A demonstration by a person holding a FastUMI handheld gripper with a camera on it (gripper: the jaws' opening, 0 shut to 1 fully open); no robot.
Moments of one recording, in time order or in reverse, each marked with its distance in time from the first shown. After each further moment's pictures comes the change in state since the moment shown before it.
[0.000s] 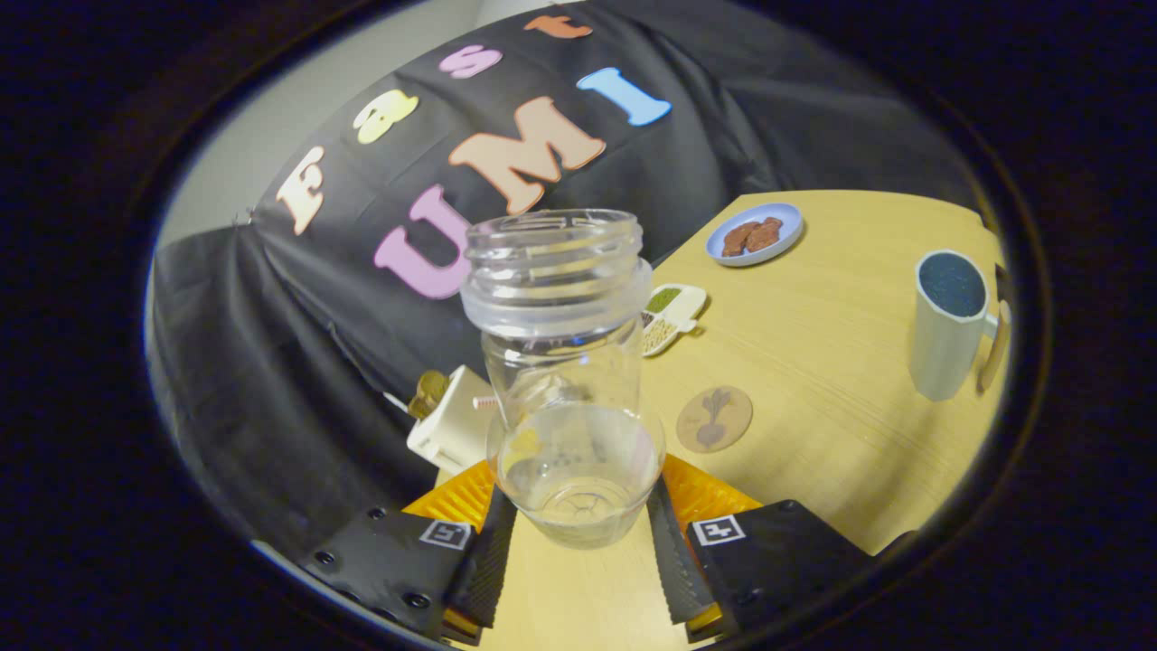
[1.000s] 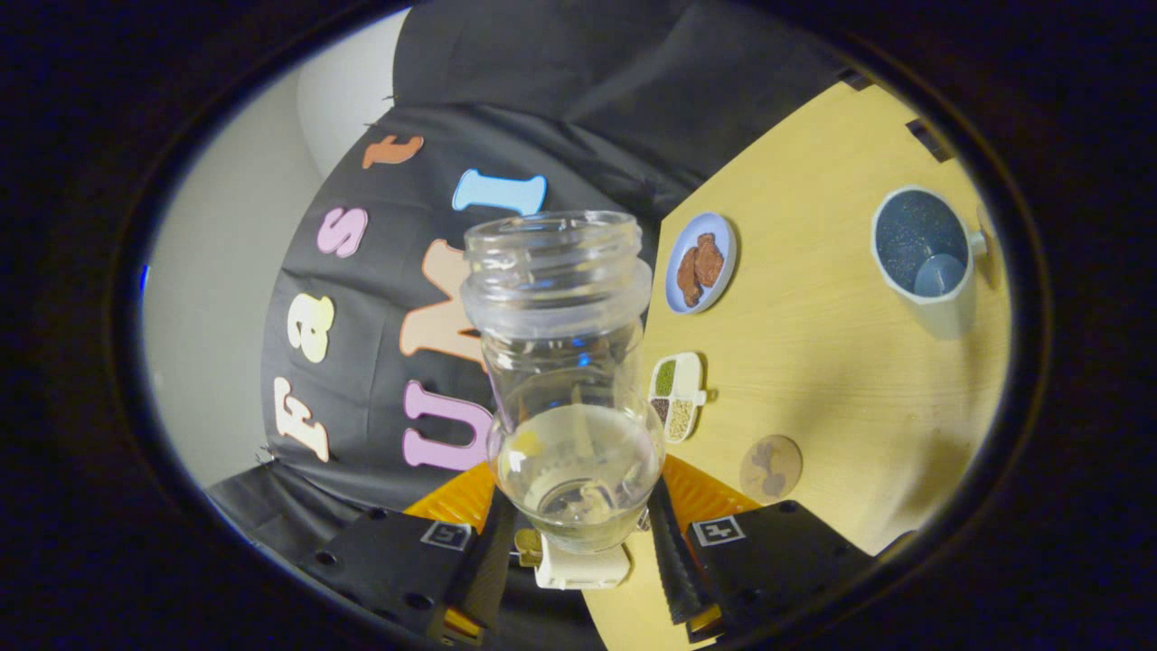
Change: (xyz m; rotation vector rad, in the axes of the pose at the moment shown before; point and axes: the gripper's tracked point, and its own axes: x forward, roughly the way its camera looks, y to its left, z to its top) arm 0.010 -0.019 0.120 0.597 -0.244 0.061
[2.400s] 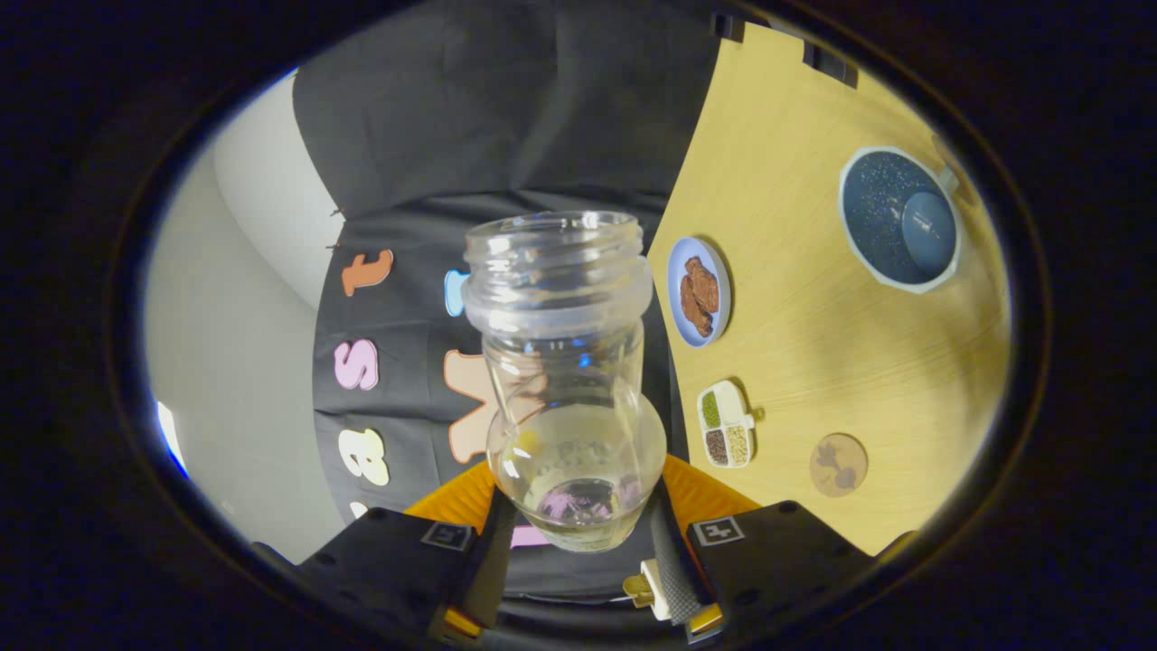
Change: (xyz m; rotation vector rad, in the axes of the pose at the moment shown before) arm 0.010 0.009 0.061 0.385 -0.157 0.101
